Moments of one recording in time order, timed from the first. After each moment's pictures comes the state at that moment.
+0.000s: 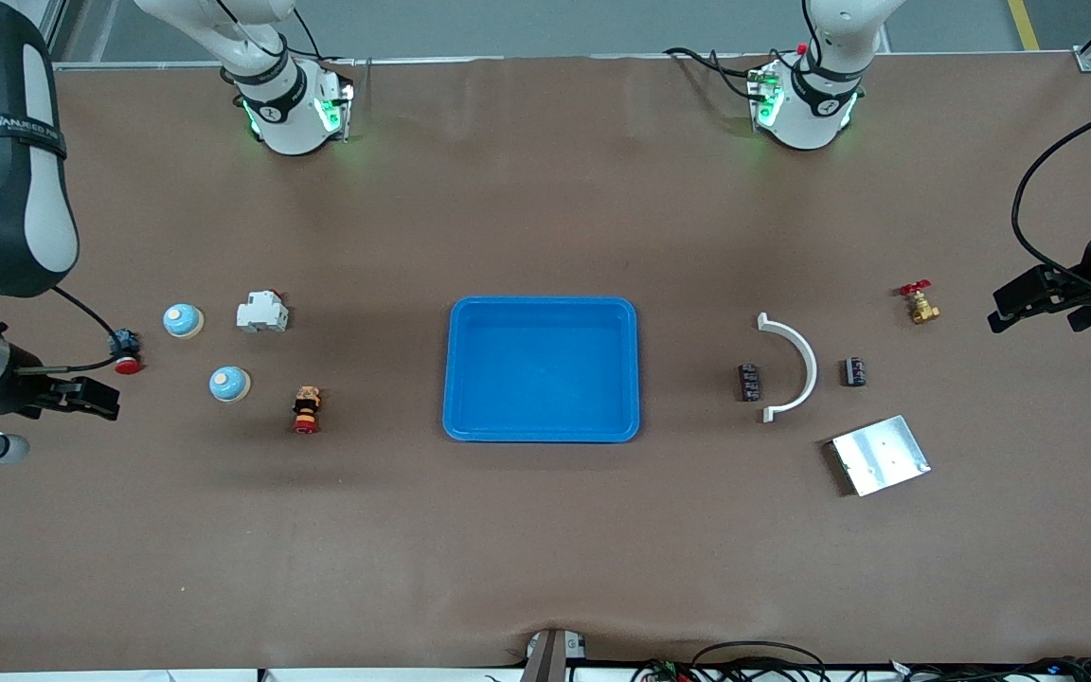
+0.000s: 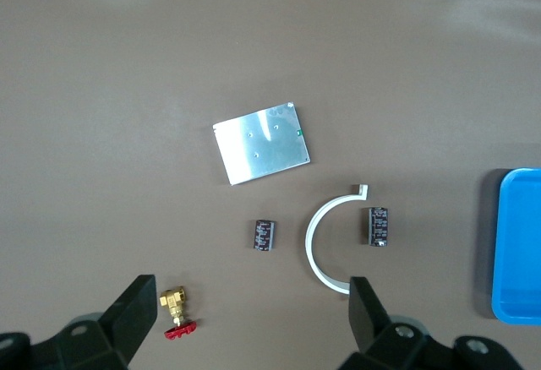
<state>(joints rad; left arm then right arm) 0.66 0.08 -0.65 -1.66 0.00 1.84 -0.01 -0.06 0.36 -0.01 -1.46 -0.09 1.90 -0.03</state>
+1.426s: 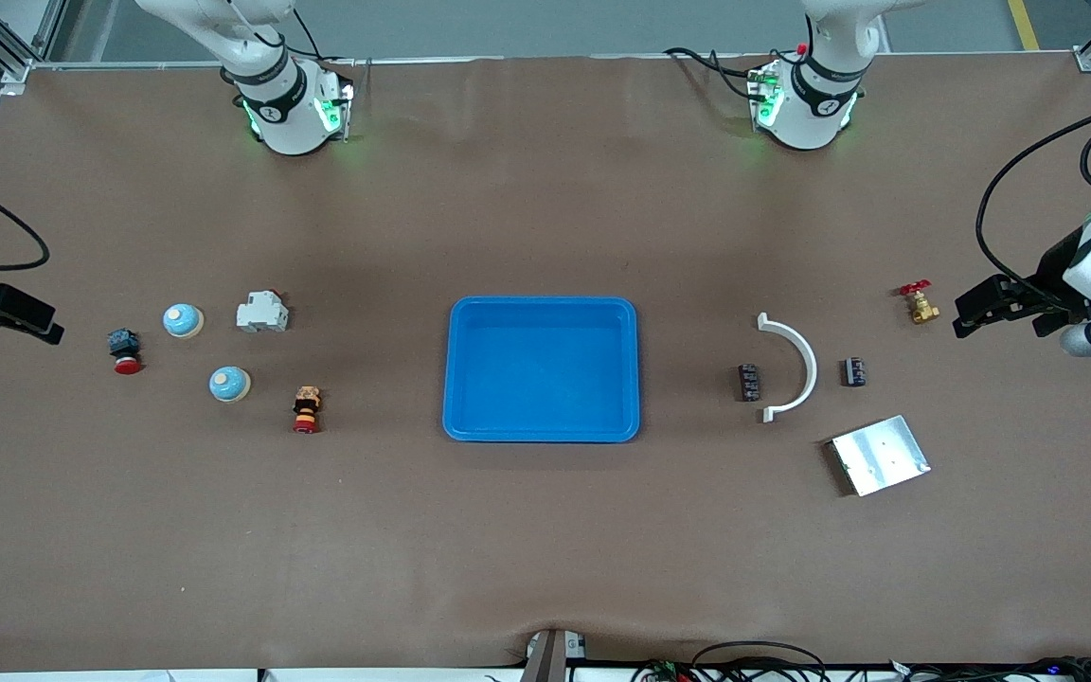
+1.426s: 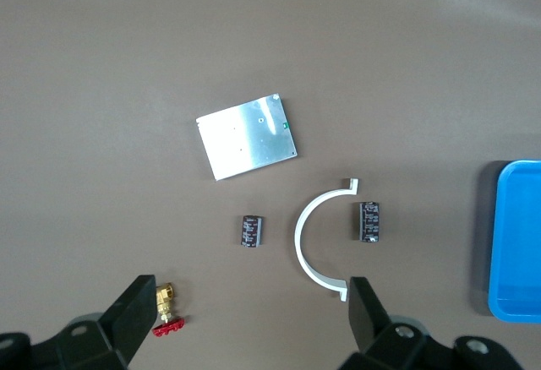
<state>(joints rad) 0.17 0.09 -0.20 -1.66 0.00 1.84 -0.04 -0.09 0.12 -0.02 -1.54 0.00 1.72 -0.03</state>
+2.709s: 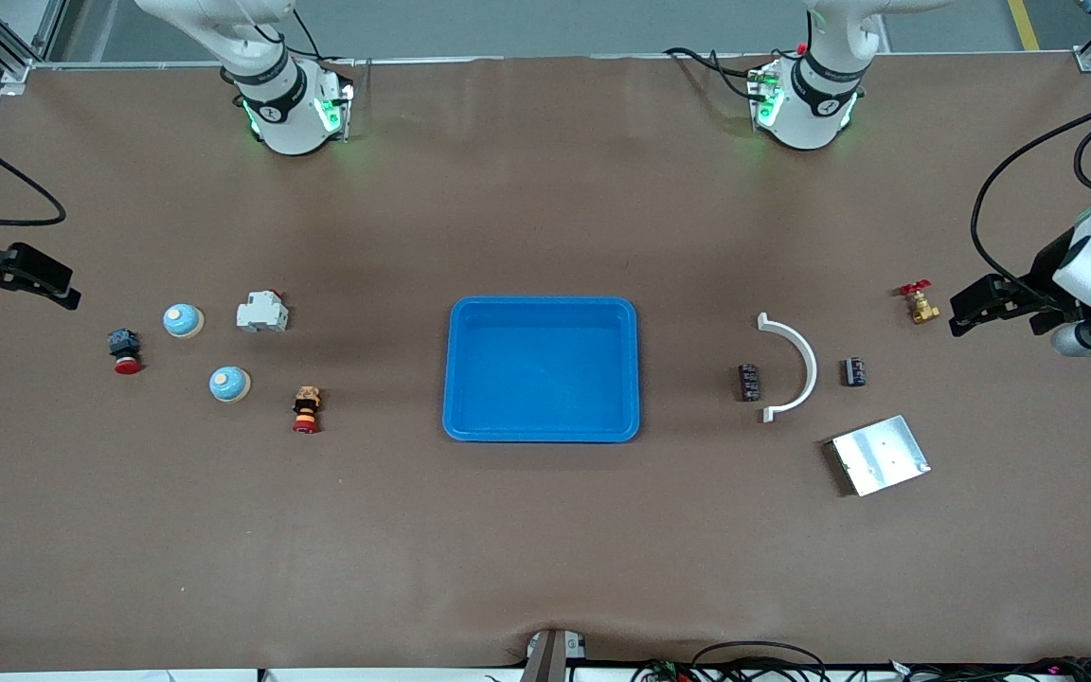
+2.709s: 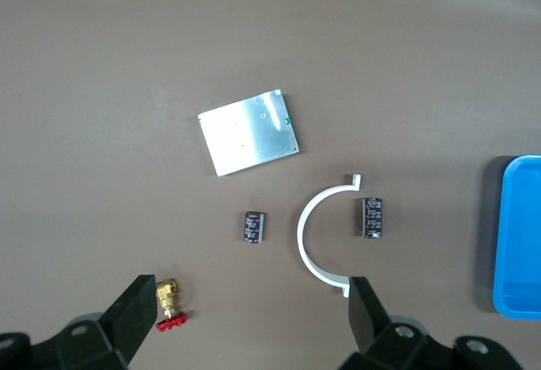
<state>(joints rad) 0.02 0.09 -0.06 -1.65 0.00 1.82 -0.04 -0.07 0.05 0.00 -1.58 0.00 1.67 -0.03</state>
